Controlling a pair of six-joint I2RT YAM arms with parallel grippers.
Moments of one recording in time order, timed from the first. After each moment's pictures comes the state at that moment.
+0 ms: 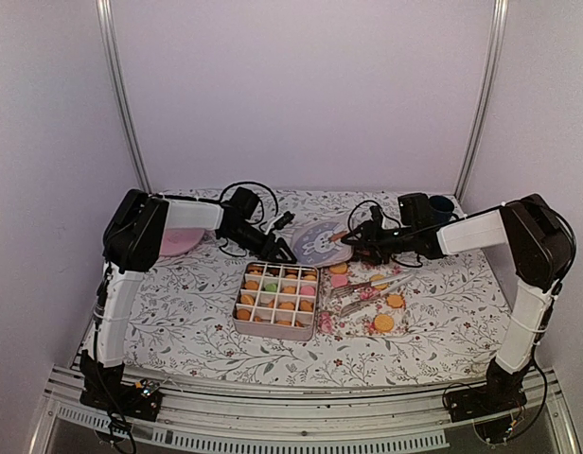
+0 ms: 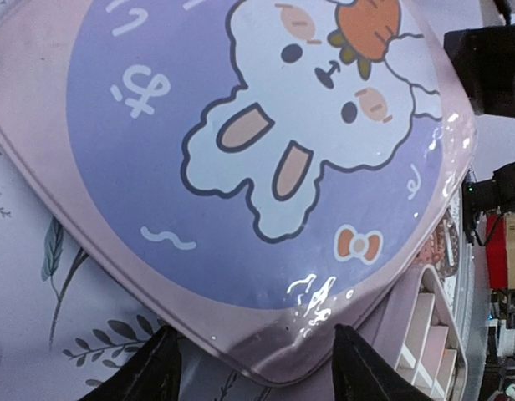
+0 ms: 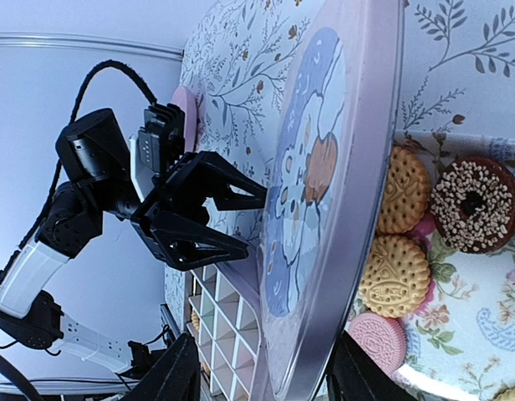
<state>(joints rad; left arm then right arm) -0.50 2.39 1.75 -0.43 0.81 0.04 0.43 1.87 1.03 0.26 -0.68 0.89</state>
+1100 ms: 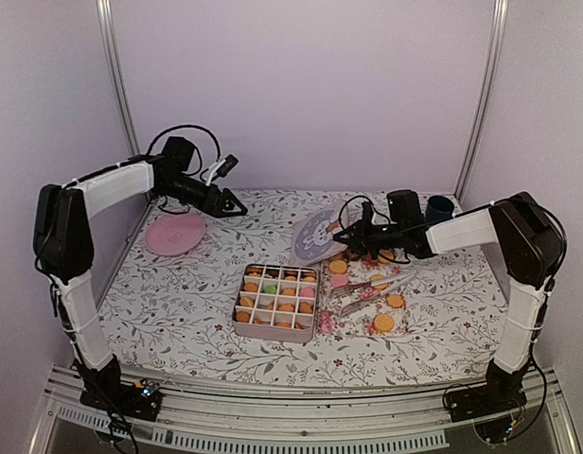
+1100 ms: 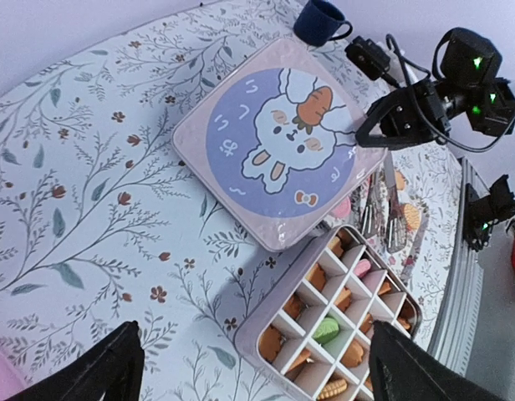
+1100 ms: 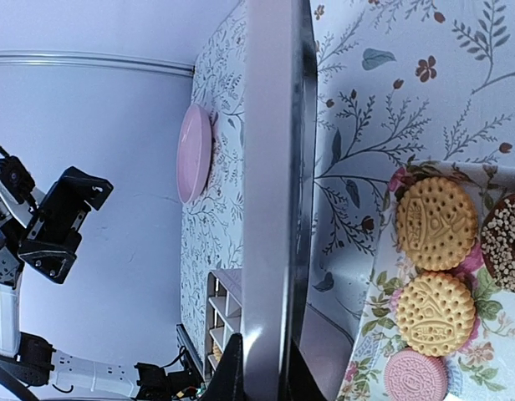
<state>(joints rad) -0.29 1.96 1.65 -0.65 0.76 0.23 0.48 1.94 1.09 0.35 -0.61 1.00</state>
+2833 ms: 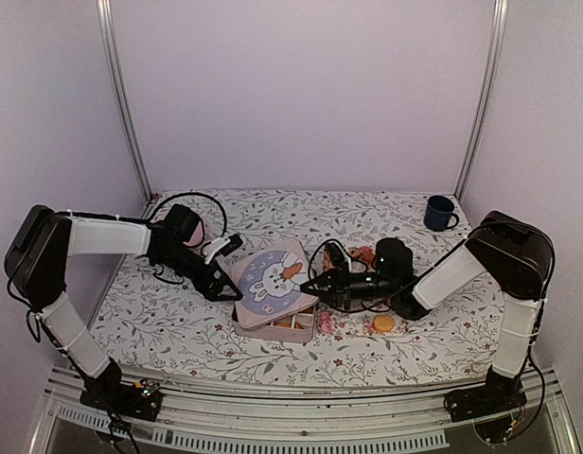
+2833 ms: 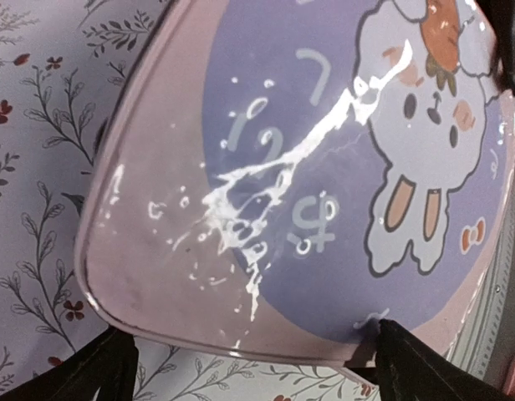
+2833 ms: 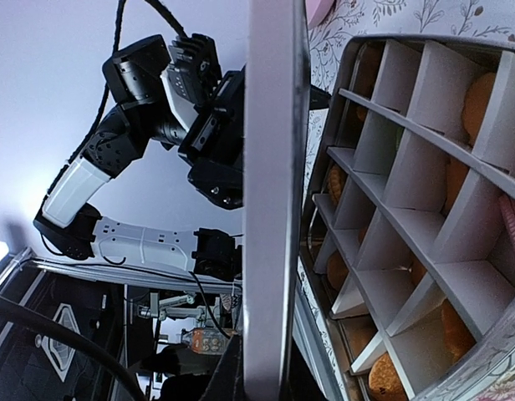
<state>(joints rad) -0.41 1.66 0.93 -0.42 0.62 0.33 0.77 1.94 0.74 1.05 -0.77 1.27</state>
